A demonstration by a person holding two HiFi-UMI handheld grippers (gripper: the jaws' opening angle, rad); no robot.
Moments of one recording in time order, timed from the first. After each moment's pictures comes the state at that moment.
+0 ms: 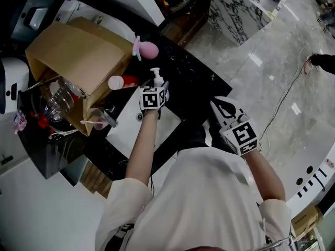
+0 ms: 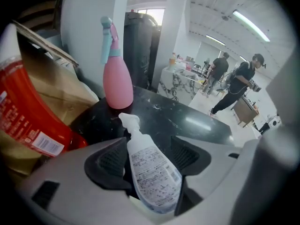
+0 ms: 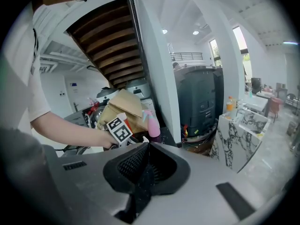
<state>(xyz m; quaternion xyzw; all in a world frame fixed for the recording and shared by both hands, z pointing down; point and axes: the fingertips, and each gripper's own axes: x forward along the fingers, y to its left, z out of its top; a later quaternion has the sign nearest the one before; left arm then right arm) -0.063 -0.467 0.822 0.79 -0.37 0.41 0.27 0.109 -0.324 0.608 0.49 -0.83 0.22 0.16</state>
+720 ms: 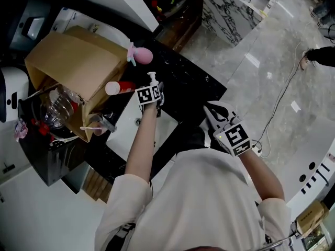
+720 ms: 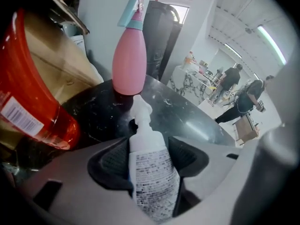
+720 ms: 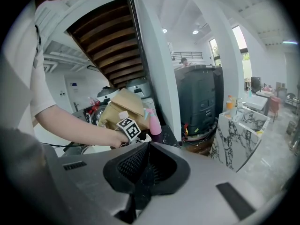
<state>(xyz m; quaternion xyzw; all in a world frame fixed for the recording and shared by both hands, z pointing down) -0.063 -0.479 0.852 0.75 -0.40 0.40 0.36 0.104 -0.305 0.614 0.49 -0.83 0.22 0.17</state>
